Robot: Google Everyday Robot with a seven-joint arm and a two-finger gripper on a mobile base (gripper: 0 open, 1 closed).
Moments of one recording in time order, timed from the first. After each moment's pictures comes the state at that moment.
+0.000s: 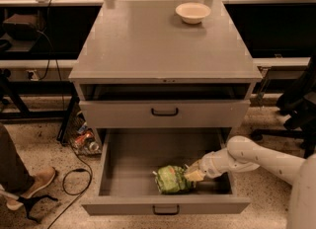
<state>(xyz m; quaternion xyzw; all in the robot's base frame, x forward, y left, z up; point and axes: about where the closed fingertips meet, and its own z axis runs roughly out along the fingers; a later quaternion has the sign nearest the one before) 0.542 -0.138 0.381 -0.46 0.81 0.30 0.22</state>
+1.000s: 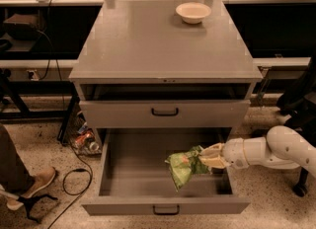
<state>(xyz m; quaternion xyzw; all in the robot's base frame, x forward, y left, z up) 0.521 -0.178 0.546 -0.48 0.73 0.32 0.35</state>
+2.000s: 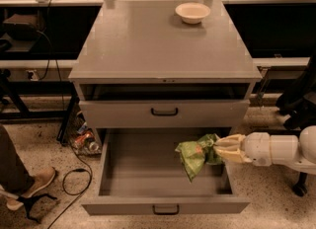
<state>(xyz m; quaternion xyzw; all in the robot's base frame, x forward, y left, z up) 0.507 -0.211 0.633 -0.48 0.70 0.29 0.44</state>
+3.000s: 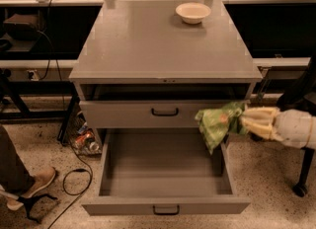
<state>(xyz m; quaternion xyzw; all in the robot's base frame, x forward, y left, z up) 0.527 -0.268 0.751 -0.45 0.64 0.26 0.57</state>
